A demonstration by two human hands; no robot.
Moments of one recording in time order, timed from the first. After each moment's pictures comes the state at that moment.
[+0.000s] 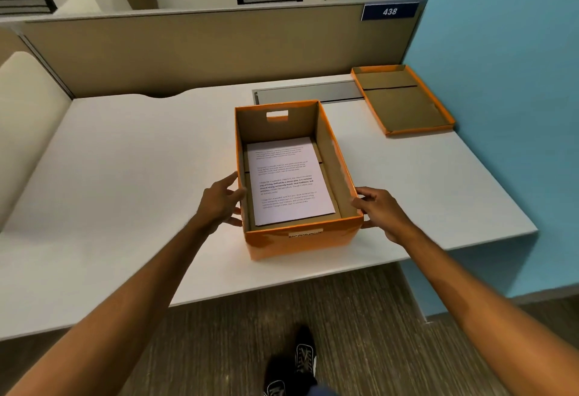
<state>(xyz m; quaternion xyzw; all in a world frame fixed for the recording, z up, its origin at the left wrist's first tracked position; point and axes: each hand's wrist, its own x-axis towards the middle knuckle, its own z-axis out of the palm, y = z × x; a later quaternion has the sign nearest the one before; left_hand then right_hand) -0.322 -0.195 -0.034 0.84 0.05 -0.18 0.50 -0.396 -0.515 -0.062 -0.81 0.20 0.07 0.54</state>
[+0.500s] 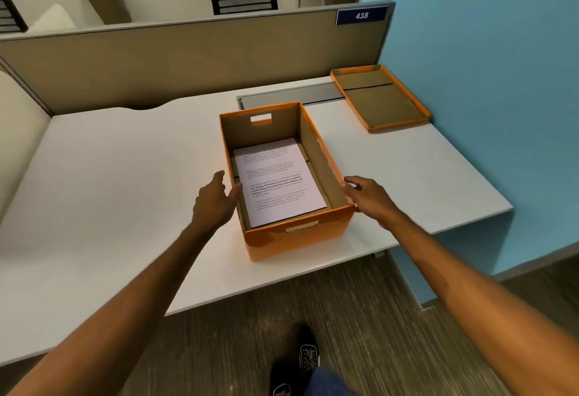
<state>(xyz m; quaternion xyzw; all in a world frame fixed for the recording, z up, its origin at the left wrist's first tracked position) -0.327 -0.195 -0.038 0.94 -0.01 -0.06 0.34 -0.406 -0.500 -0.043 -0.87 0.21 0.04 0.45</state>
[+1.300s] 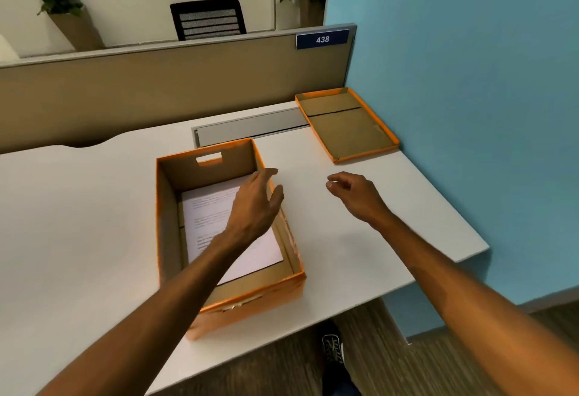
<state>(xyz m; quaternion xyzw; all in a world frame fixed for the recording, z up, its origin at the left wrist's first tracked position) -0.277 -0.399 -0.009 0.90 -0.23 0.02 0.38 -0.325 -0.626 -0.024 -0.88 0.17 -0.04 0.44</state>
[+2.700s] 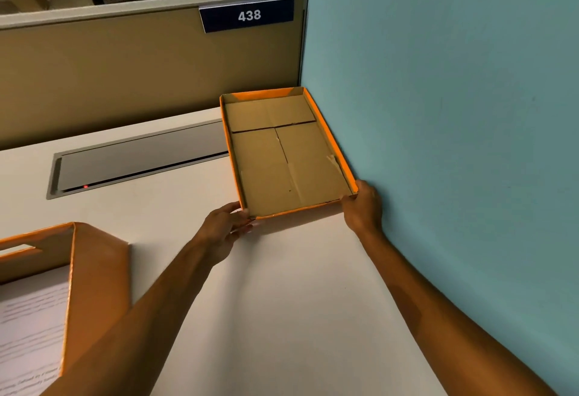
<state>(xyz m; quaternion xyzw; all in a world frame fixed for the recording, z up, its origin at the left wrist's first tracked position) -0.055 -0.684 -0.138 0.59 0.20 -0.34 0.71 -0.119 -0.954 -0.144 -0.86 0.36 -0.08 0.36</state>
